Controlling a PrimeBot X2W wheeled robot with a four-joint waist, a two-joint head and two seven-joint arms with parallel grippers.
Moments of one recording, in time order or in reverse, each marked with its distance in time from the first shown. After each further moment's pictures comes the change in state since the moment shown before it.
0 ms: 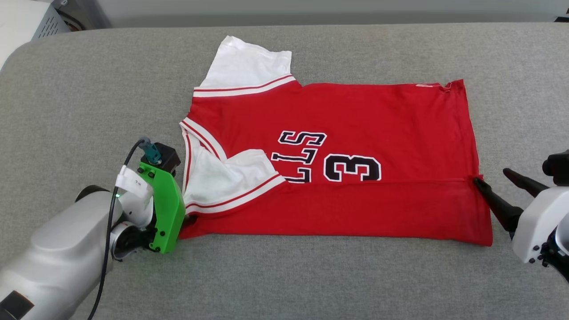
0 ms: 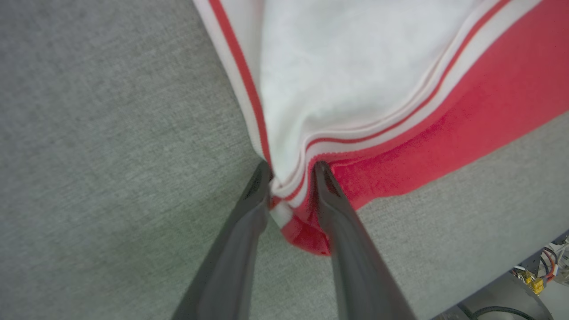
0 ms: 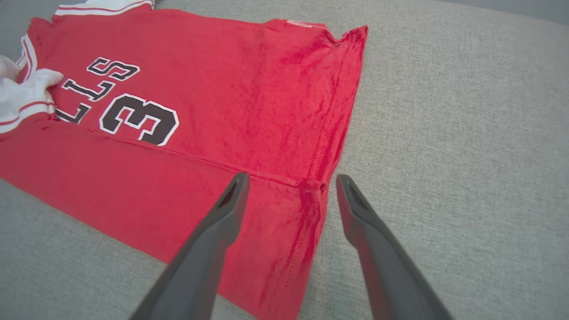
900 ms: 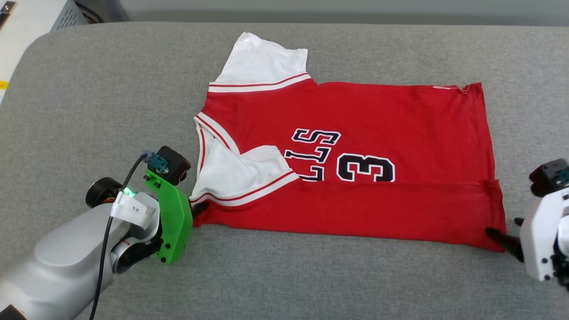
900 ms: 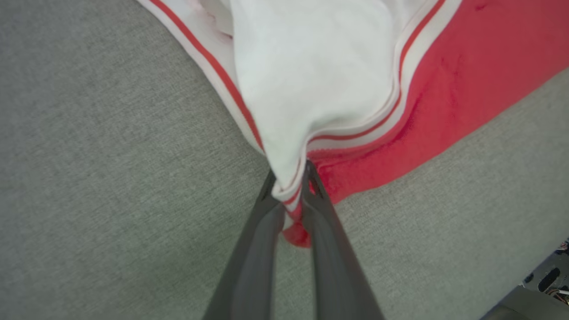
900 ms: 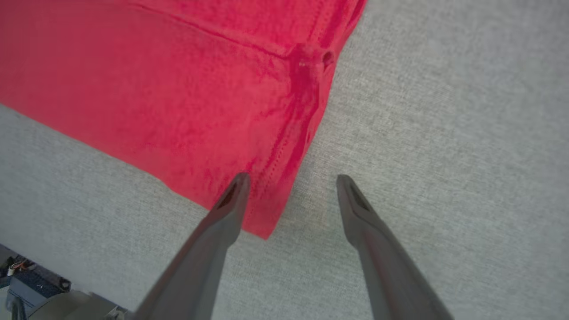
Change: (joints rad) left arm 0.012 0.063 -0.043 -0.145 0.091 0.000 -0.268; right arm -0.028 -0.105 0.074 0.042 0.068 0.000 0.404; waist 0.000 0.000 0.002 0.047
